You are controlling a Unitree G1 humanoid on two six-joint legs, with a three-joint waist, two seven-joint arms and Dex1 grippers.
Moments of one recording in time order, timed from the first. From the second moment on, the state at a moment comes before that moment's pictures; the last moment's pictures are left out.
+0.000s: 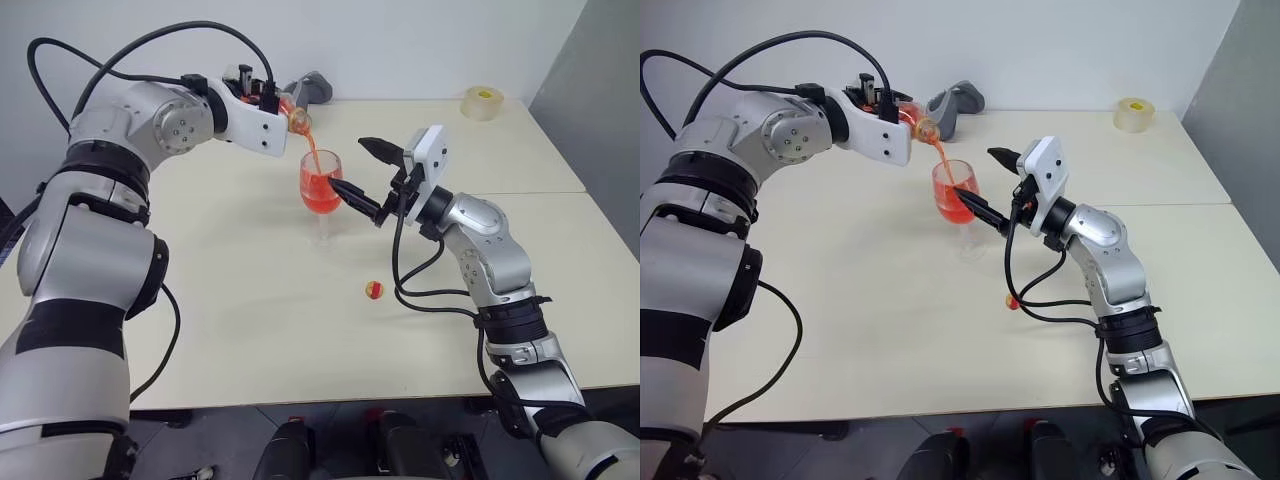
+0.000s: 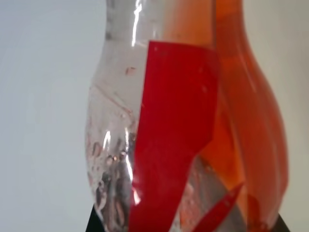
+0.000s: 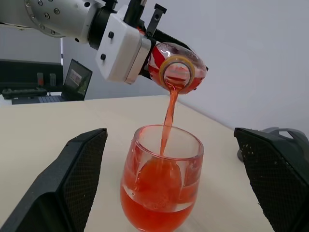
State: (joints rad) left arm -1.56 0.66 -0.50 1.36 0.75 -0.79 -0.32; right arm -0.76 -0.24 0.08 0.08 0.29 0.21 0.72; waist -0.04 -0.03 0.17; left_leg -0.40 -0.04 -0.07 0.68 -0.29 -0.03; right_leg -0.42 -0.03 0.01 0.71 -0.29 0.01
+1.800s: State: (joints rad) left arm -0.82 0.50 0.26 0.99 -0.13 -0.08 -0.41; right arm -0.33 -0.26 0.25 -0.27 0.24 0.25 0.65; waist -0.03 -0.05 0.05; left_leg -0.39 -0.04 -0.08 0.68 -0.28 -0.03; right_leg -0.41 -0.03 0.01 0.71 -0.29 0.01
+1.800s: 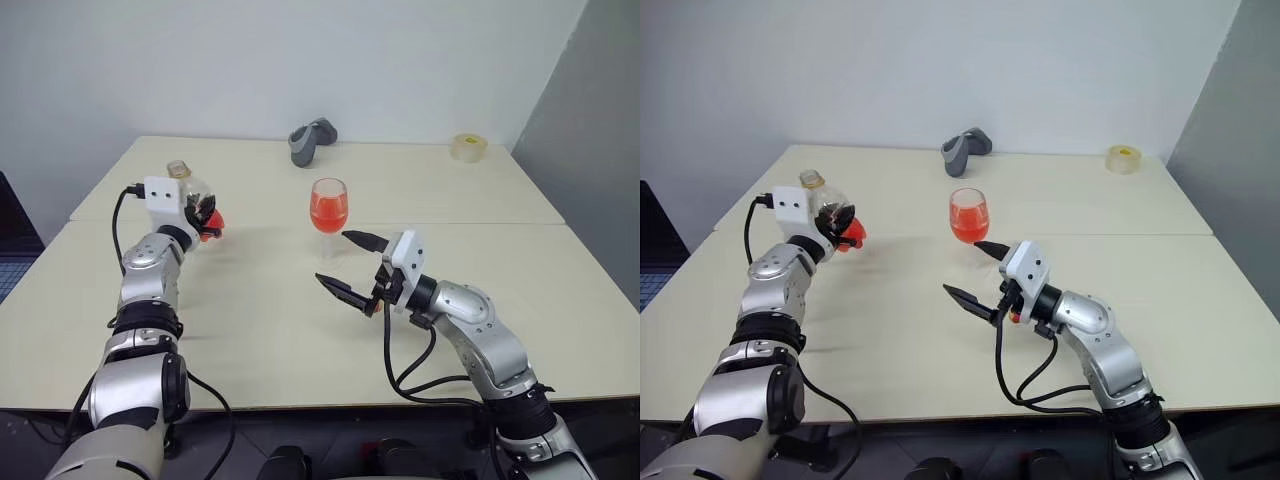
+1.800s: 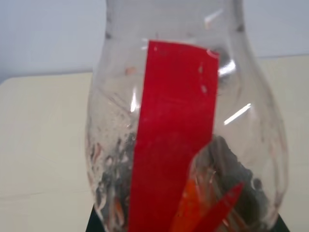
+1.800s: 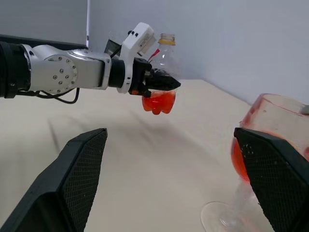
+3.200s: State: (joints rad) left arm -0.46 0.51 0.30 0.61 -0.25 0.15 -0.48; right arm -0.36 -0.23 0.23 -0.26 0.25 0.27 0.61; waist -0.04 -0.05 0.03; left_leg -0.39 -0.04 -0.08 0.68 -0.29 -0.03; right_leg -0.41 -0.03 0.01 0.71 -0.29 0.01
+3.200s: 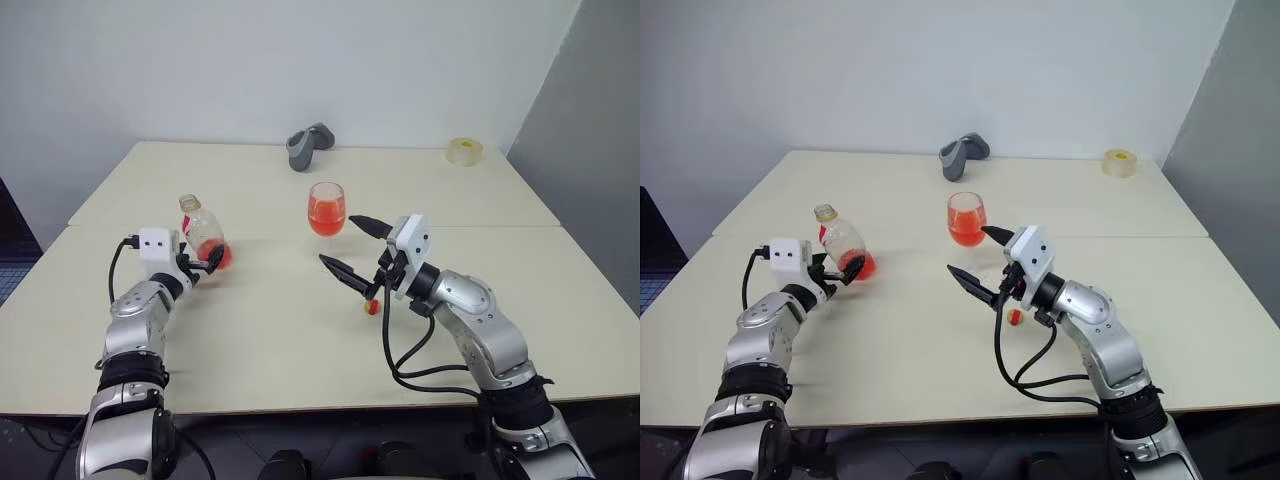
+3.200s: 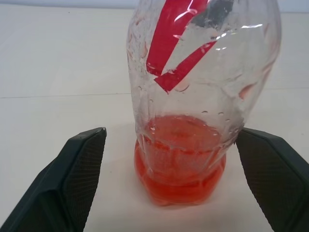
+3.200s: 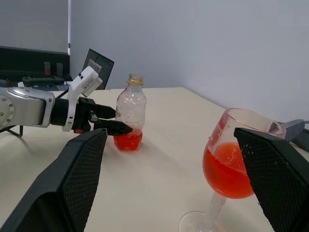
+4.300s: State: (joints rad) left arm 0.02 0.37 0.19 -0.40 -0.37 0.62 -0.25; right arm 0.04 -0.15 0.05 -0.45 0.01 0.54 0.09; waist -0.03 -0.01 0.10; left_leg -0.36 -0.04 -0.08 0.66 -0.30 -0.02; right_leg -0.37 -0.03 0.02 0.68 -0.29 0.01
